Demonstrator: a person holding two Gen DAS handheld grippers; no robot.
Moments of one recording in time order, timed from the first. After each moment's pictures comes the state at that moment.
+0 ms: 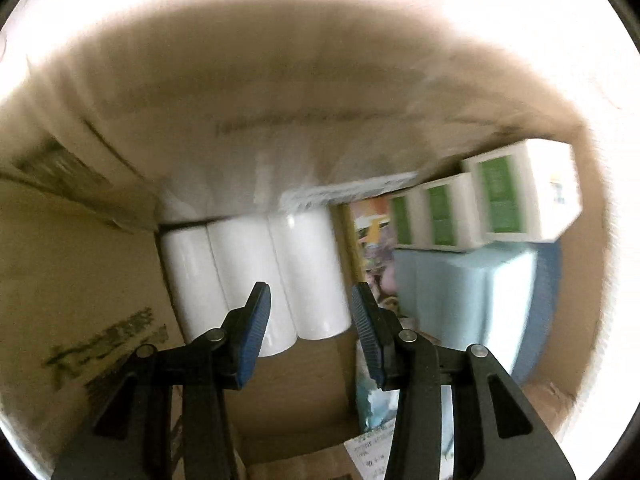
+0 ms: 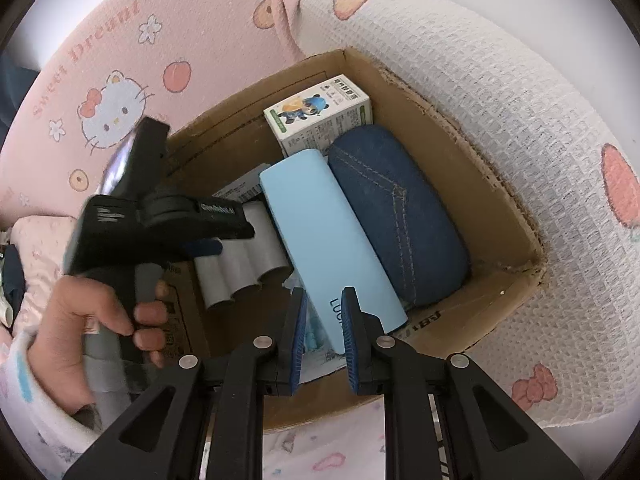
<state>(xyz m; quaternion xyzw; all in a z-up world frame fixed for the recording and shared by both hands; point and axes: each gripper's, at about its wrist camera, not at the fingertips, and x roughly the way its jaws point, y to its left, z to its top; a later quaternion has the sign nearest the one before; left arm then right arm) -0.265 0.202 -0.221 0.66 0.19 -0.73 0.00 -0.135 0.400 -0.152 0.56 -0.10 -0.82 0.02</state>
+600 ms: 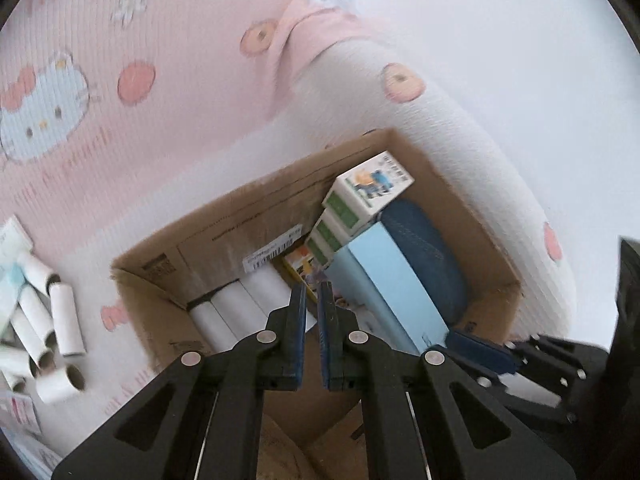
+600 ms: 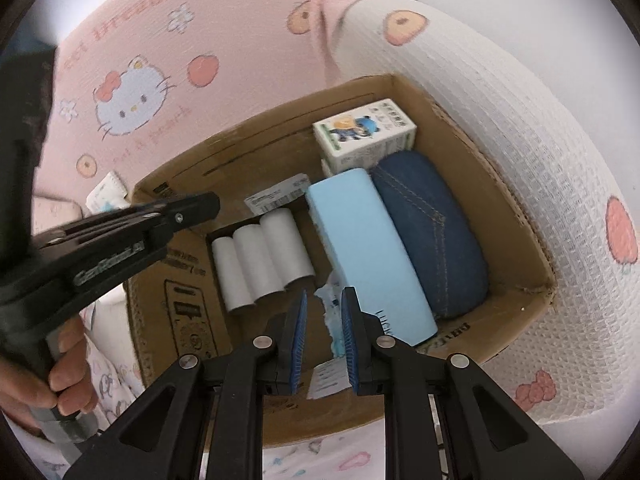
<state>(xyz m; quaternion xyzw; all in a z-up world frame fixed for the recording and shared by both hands) -0.204 0.201 -0.106 0.51 0.07 -0.85 -0.16 -0.139 0.354 -0.129 0.55 -0.05 -0.83 0.03</state>
